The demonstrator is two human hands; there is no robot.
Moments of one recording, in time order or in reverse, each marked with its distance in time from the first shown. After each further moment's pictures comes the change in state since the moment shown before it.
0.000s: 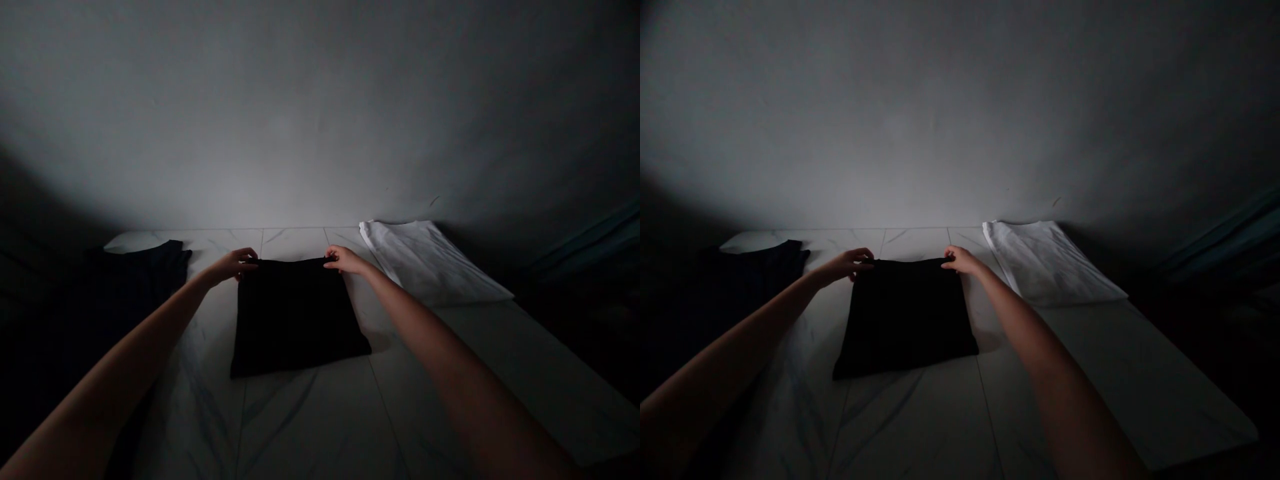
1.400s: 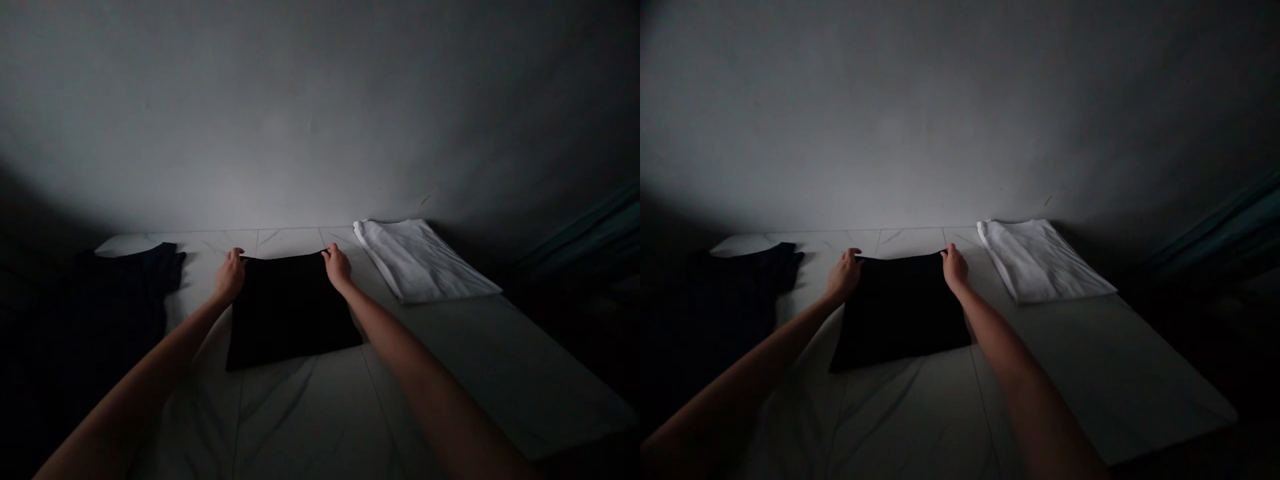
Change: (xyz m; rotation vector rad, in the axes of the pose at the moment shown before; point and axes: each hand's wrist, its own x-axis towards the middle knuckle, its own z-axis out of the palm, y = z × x) left_hand -0.010 -0.005 0.052 0.643 0.624 -0.049; right_hand -0.012 -0.016 0.047 -0.371 0.579 0.197
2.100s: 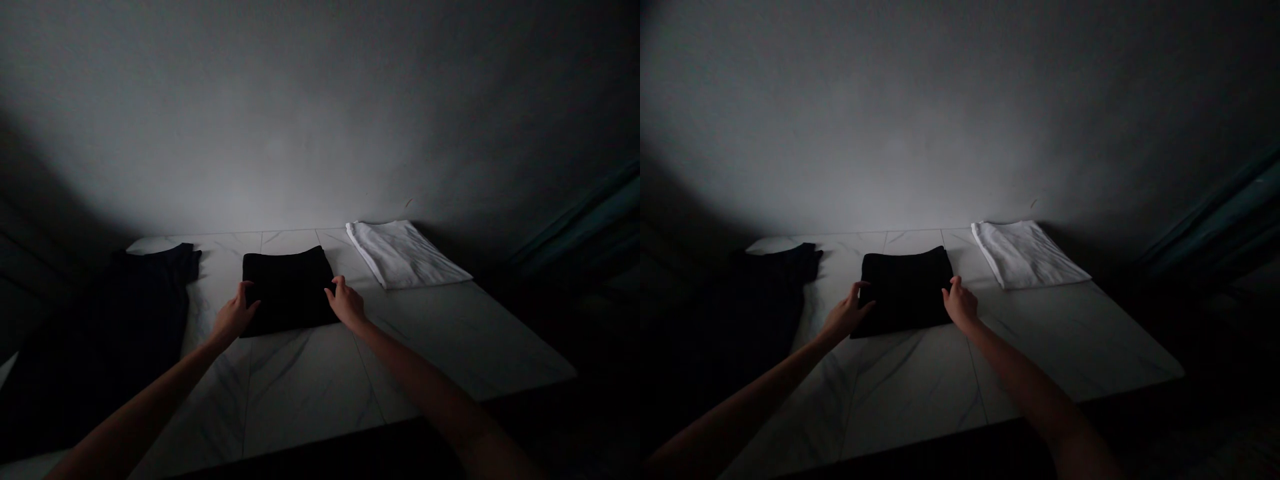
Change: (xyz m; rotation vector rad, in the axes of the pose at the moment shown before) left_hand -0.134 0.002 -0.044 -0.016 -0.264 0.018; right_hand -0.143 0.000 -0.073 -0.254 -0.182 0.008
